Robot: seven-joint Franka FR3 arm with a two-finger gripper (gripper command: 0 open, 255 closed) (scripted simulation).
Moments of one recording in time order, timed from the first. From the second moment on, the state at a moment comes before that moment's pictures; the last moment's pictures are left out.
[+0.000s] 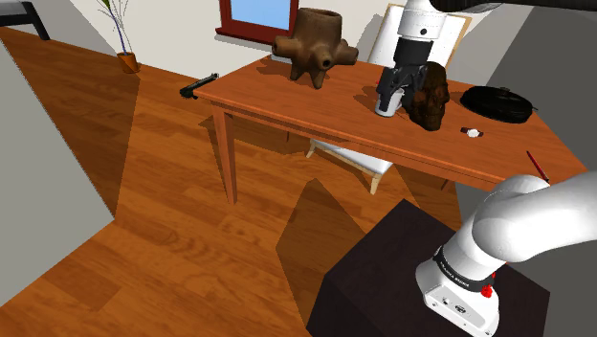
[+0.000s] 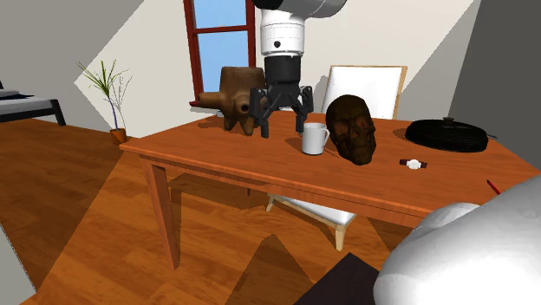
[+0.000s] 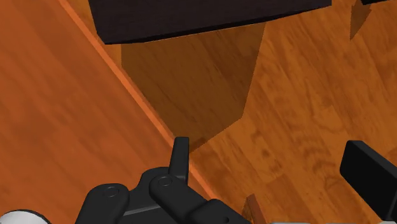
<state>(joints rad) -0.04 -0.62 -0.03 -2.24 0.01 1.54 0.12</state>
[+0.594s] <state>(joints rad) -0.11 -0.39 -0.12 -2.11 -0.06 1.67 0.07</state>
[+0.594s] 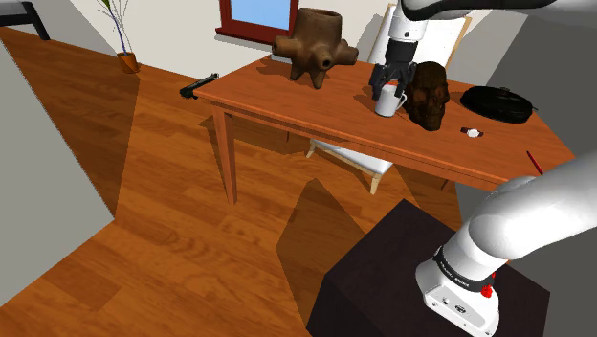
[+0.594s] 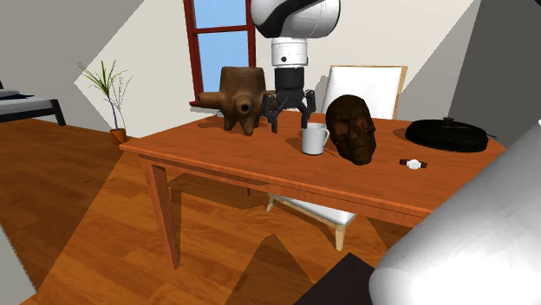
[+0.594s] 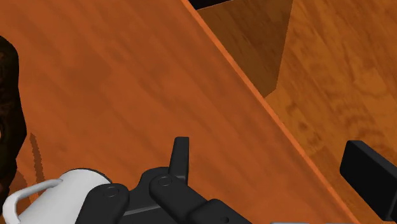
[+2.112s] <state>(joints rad) -0.23 0.06 -0.27 -1.82 -0.06 1.88 -0.03</state>
